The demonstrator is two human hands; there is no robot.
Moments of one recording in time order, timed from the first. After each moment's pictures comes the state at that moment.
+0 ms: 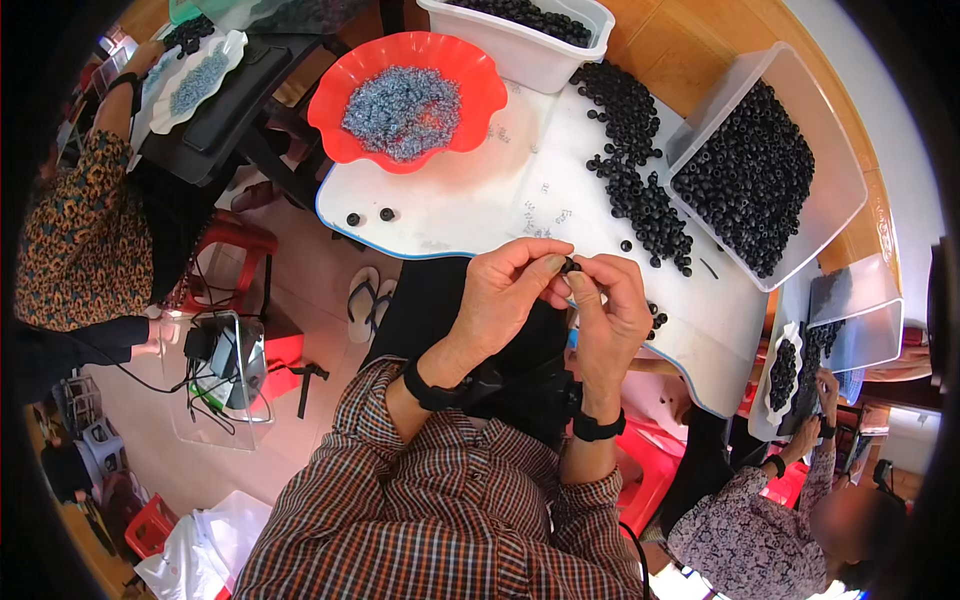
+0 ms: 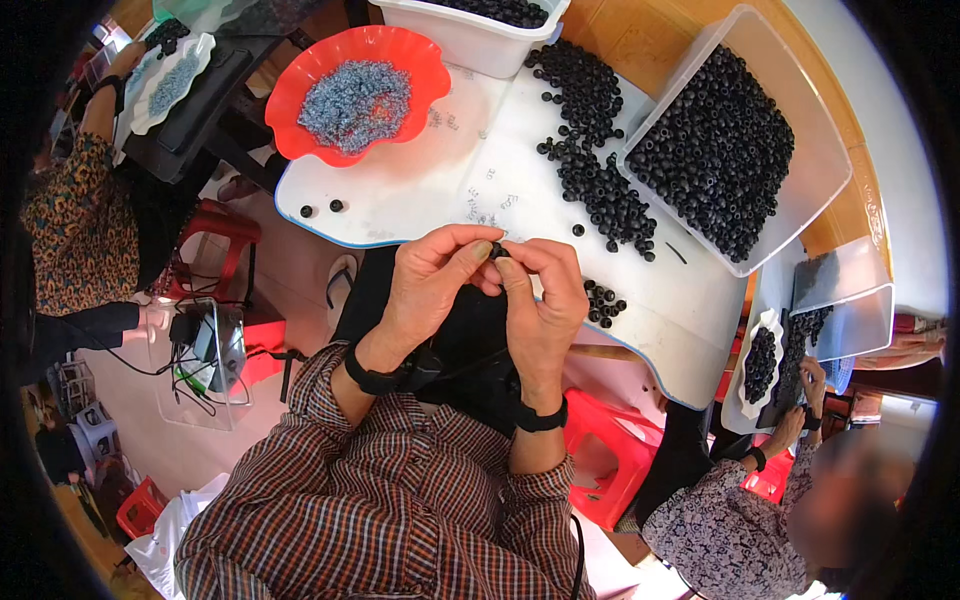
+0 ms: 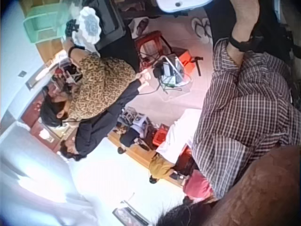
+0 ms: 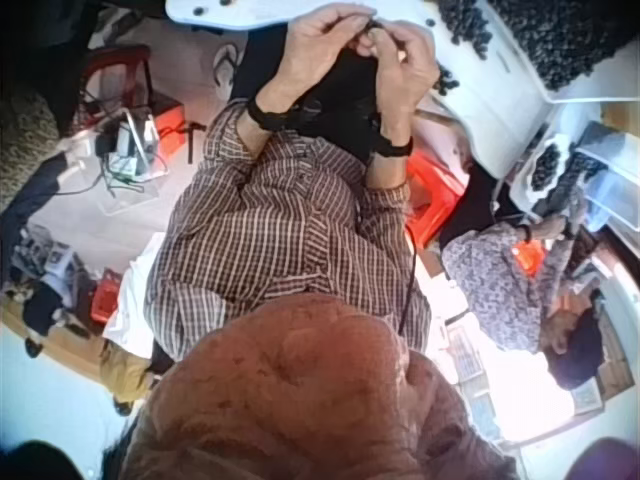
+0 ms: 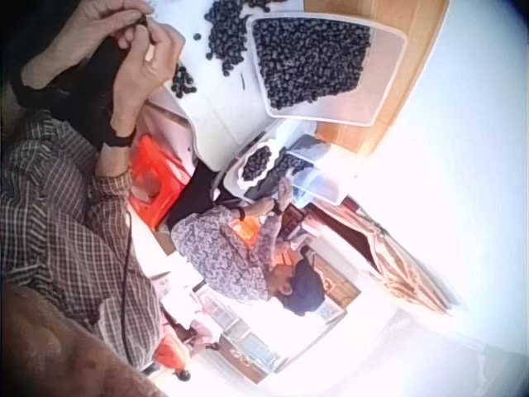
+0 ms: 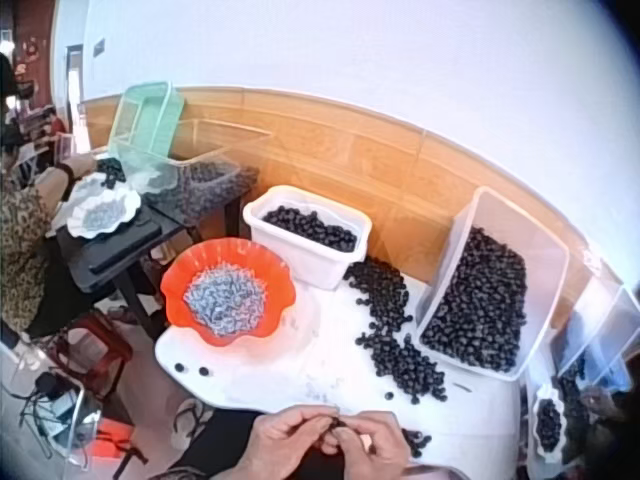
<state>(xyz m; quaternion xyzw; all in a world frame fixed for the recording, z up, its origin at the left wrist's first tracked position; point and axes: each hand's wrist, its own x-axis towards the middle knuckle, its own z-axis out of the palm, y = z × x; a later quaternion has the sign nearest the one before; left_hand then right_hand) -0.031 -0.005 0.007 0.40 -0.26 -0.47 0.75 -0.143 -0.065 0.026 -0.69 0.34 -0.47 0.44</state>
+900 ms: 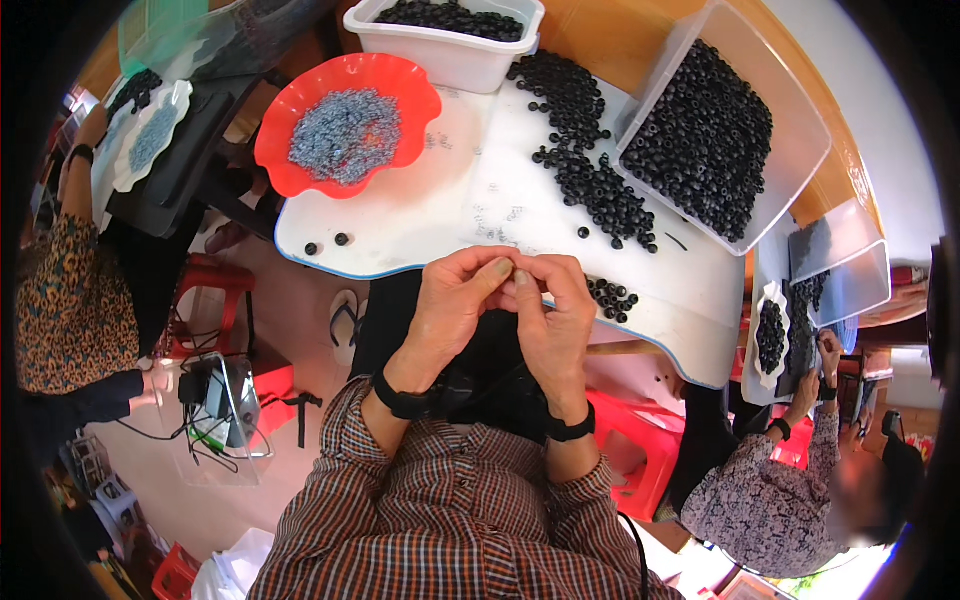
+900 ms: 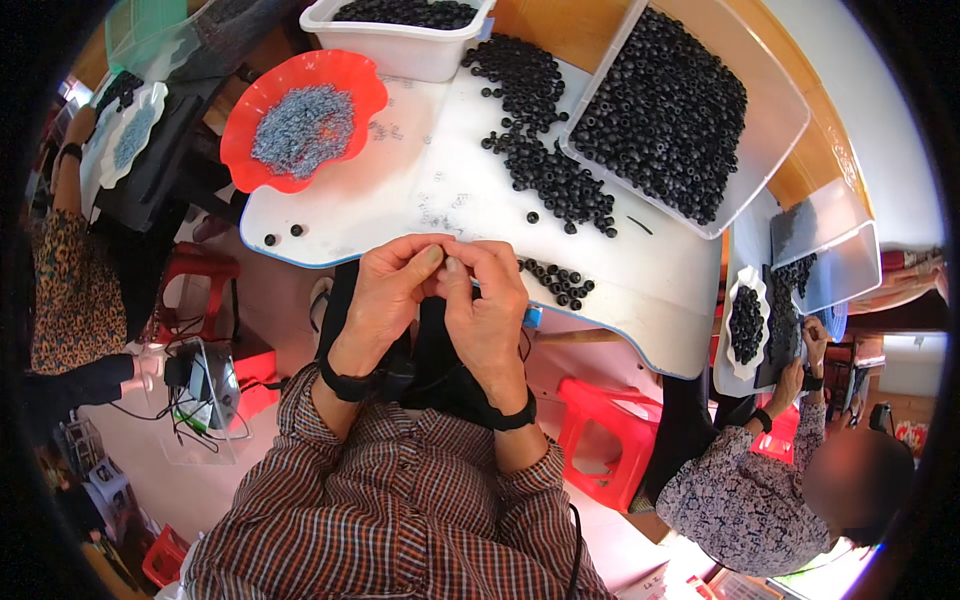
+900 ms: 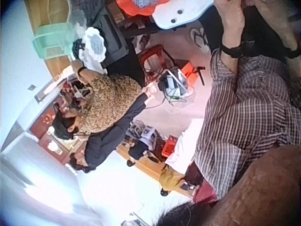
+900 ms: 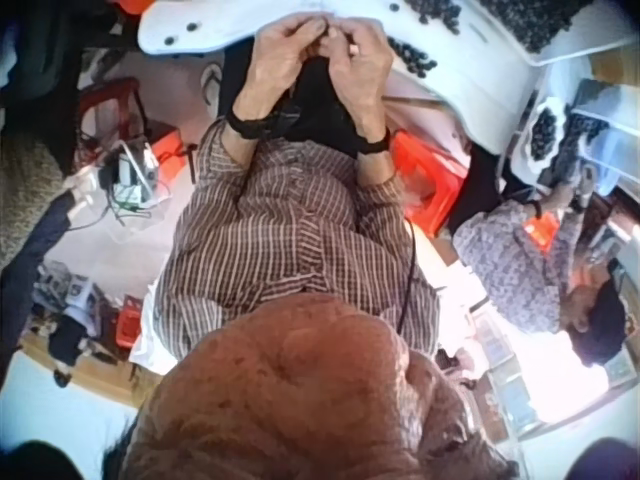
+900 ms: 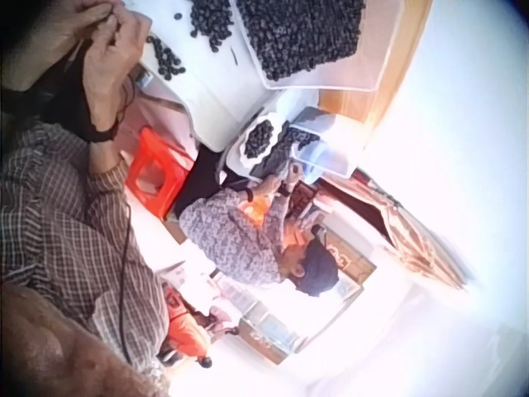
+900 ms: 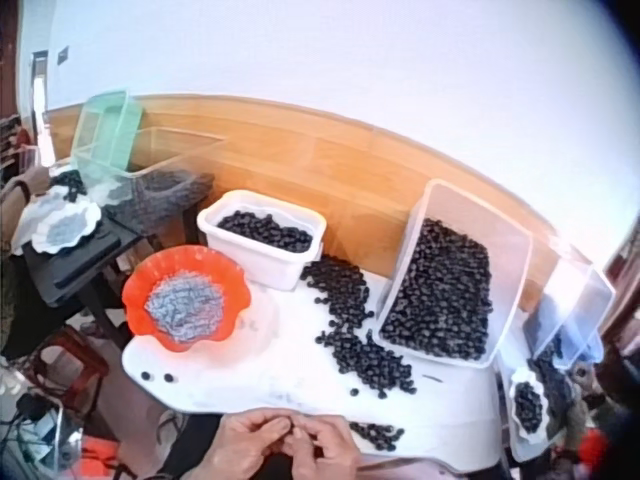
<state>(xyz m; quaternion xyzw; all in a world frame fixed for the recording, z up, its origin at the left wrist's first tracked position) -0.028 -0.008 -0.007 0.36 -0.17 -0.56 0.72 -0.139 -0.053 0.027 -0.74 0.35 -0.44 0.37</state>
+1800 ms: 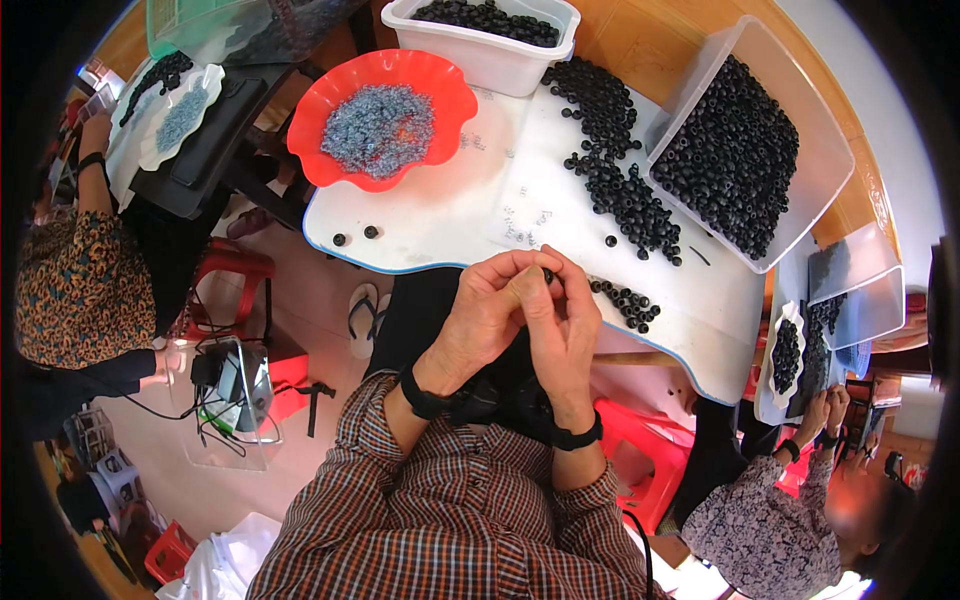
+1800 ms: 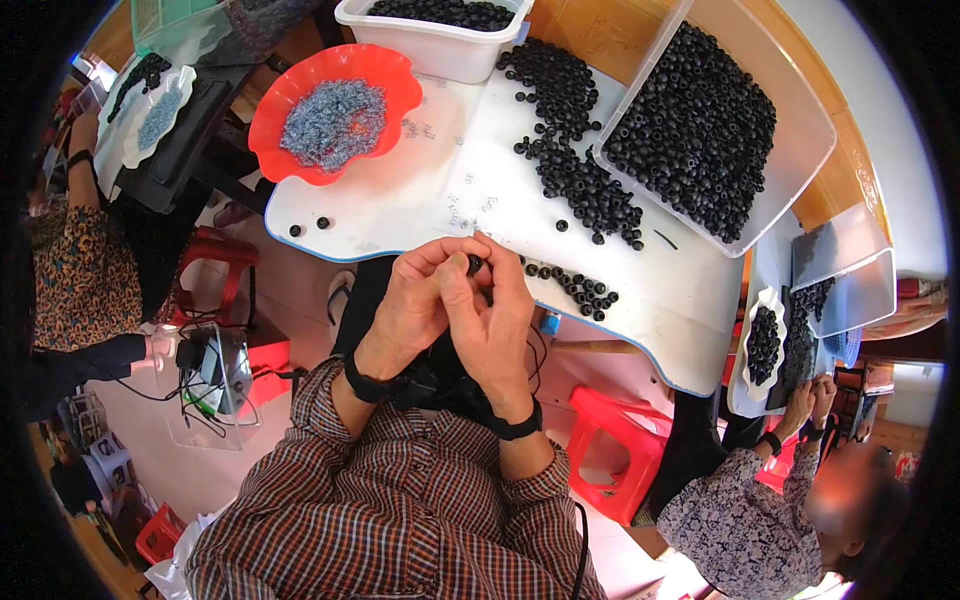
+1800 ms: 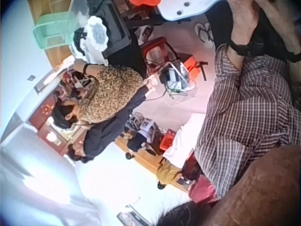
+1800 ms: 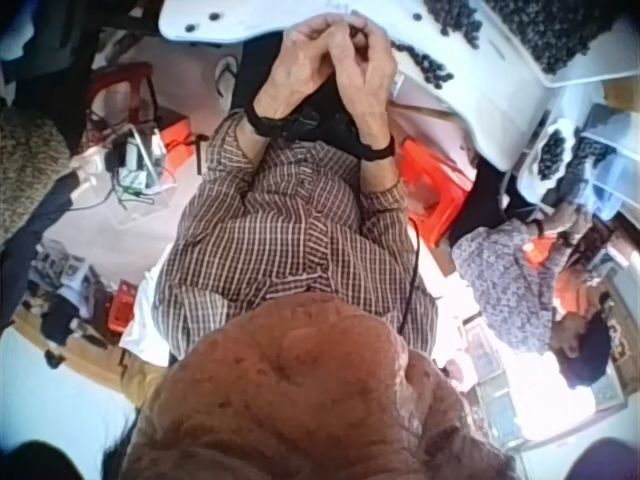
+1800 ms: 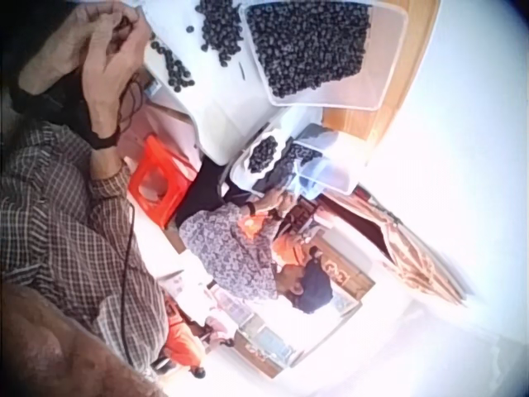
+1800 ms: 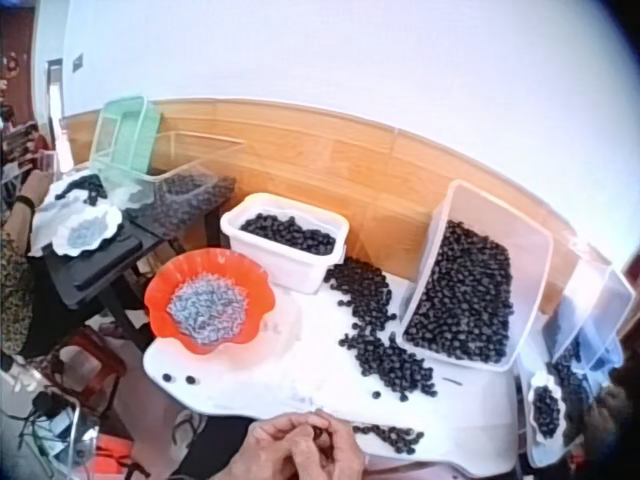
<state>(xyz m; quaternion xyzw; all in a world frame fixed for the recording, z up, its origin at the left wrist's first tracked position) -0.034 -0.003 0.001 0.25 -0.16 -0.60 0.74 -0.132 -0.038 0.034 -0.64 0.37 -0.40 0.54</state>
